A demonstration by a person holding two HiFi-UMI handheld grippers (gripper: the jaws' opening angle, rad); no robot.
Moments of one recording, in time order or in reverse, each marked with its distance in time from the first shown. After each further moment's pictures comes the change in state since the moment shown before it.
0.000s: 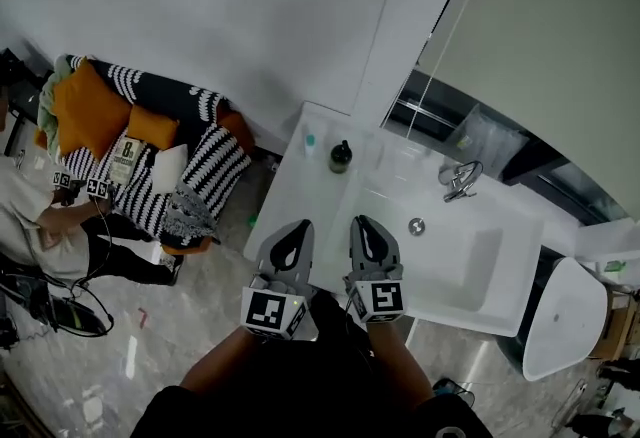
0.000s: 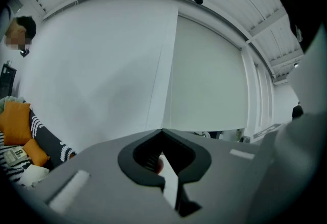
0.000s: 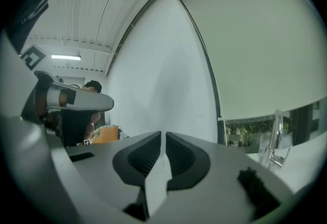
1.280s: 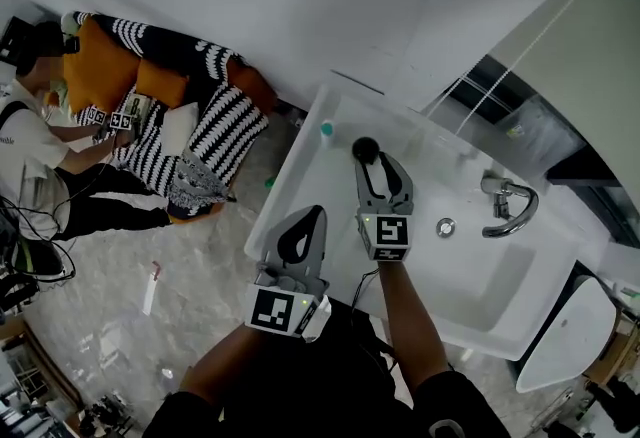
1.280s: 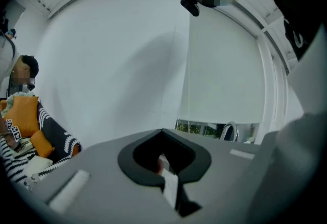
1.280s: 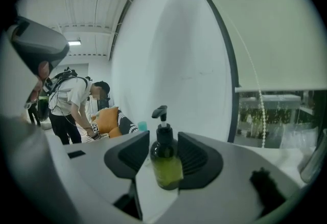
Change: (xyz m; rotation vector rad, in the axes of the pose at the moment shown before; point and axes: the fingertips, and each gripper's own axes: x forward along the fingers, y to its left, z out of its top) left arm 0.087 0.047 -0.056 -0.042 0.102 0.125; right arm 0.180 -0.068 -0.116 -0.036 0.178 0.088
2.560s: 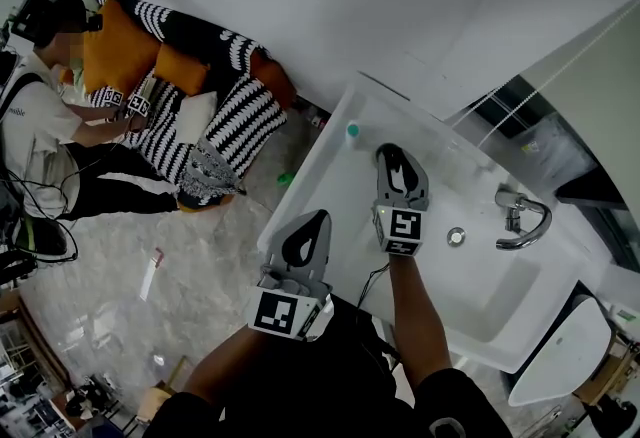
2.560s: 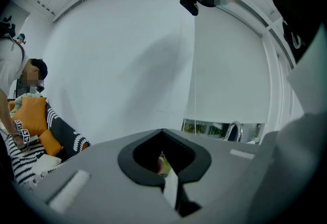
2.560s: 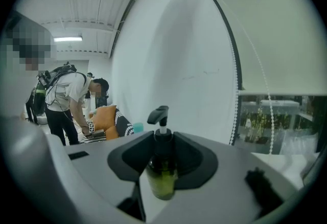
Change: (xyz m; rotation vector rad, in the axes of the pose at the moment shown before) left arm -0.025 0.023 -0.002 -0.008 0.015 0.061; right arm 0.021 0.000 0.000 -0.044 -0.004 -0.022
